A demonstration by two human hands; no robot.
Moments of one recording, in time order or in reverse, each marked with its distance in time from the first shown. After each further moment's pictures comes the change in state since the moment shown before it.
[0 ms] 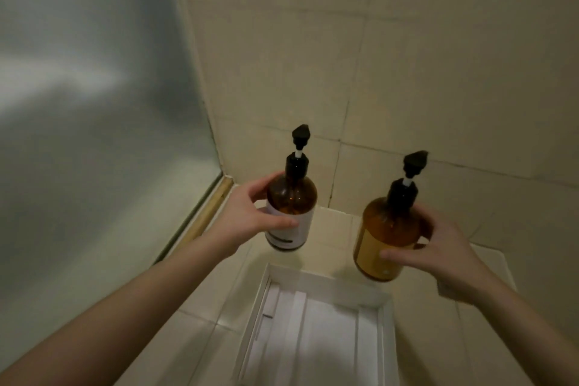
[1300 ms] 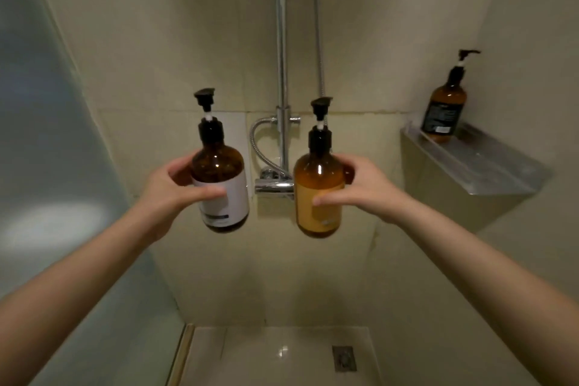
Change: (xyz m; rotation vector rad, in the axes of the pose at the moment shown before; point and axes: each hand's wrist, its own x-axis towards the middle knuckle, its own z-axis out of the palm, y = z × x) left_hand 0.014 0.780 -0.145 -0.127 -0.090 0.261; right_hand -0.021 -0.698 -0.405 -0.091 0.078 -0.162
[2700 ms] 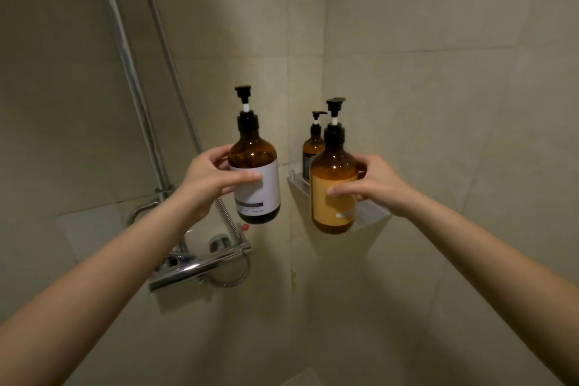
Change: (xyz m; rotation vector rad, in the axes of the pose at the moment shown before) left_hand 0.154 0.104 0.180 -0.131 -0.490 0.078; right_hand -0.050 -0.020 -0.171 -0.105 0.525 0.220
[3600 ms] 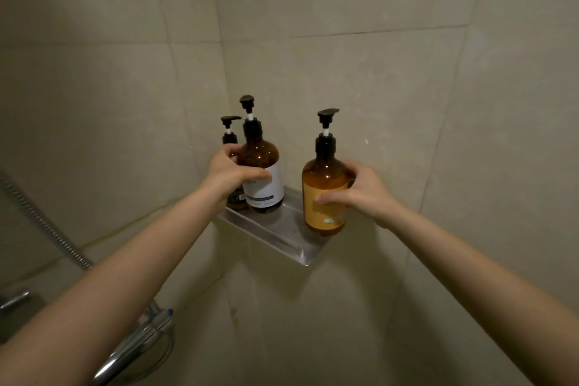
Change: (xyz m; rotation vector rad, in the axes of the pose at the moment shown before) left_hand 0.203 -0.062 0.148 0.041 -0.197 -0.047; right_hand 0.041 0.089 -0.052 -0.080 0.465 0.240
